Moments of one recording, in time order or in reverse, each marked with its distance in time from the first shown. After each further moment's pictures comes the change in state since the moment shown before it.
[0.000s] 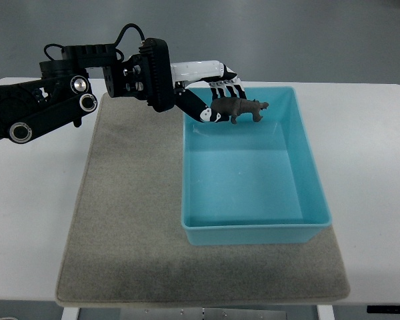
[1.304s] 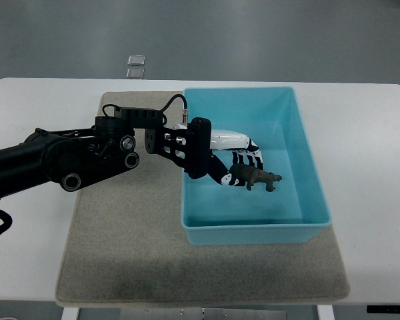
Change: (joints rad) left arm 0.127 -0.165 0.049 0.057 0.144 0.011 0.026; right arm 0.000 0.000 0.000 0.000 0.000 0.000 0.000
